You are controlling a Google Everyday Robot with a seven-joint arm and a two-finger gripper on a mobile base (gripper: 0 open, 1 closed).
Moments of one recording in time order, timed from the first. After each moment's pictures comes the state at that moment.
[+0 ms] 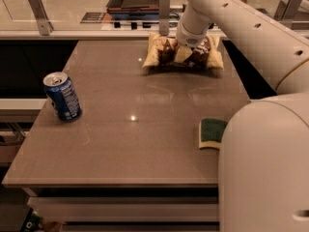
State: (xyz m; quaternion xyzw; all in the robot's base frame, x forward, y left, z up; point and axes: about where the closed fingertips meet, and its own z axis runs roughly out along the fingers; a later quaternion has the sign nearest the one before) arm 0.768 -0.095 0.847 -0.68 0.69 -0.08 0.23
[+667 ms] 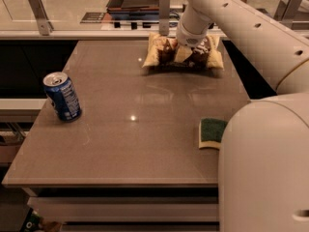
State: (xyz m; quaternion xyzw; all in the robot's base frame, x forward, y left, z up) arm 0.768 -0.095 0.848 -0.68 0.69 -0.08 0.23
